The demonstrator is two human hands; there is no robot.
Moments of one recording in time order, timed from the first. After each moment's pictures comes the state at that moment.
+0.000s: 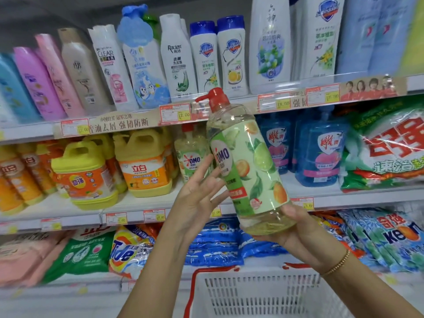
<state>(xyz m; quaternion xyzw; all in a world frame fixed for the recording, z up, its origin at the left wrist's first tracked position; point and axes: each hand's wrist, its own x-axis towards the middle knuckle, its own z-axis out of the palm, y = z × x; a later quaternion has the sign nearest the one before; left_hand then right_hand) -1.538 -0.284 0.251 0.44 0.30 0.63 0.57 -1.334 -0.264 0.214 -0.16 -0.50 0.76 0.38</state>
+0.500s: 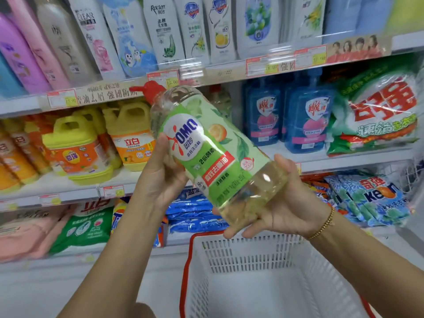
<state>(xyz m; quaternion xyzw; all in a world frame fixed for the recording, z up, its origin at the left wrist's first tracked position) -1.555 -0.313 0.255 0.38 0.20 0.68 0.59 -1.332 -0.293 0.221 0.01 -0.43 0.89 0.11</state>
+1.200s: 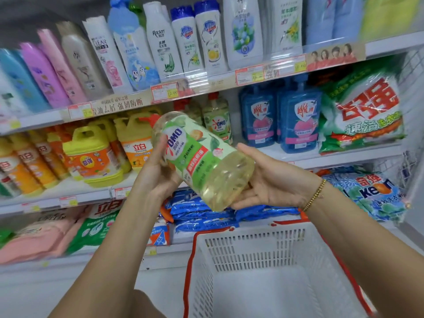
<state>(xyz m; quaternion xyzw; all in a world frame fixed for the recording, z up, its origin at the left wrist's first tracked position) -1.553 -0.332 0.264 0.31 0.29 0.67 0.61 -1.322 -0.311 0.259 -0.24 -0.54 0.78 0.19</state>
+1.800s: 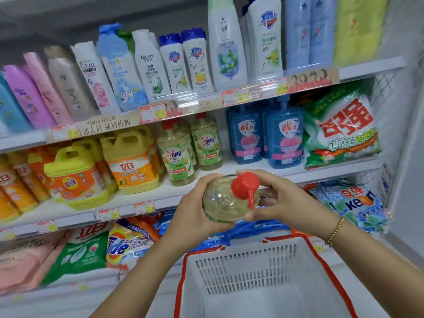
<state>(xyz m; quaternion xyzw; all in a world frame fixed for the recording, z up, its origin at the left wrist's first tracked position) -1.487 -0.359 0.234 0.73 0.52 0.41 0.16 -1.279 -0.316 0.238 -0.29 -0.76 0.45 0.38</state>
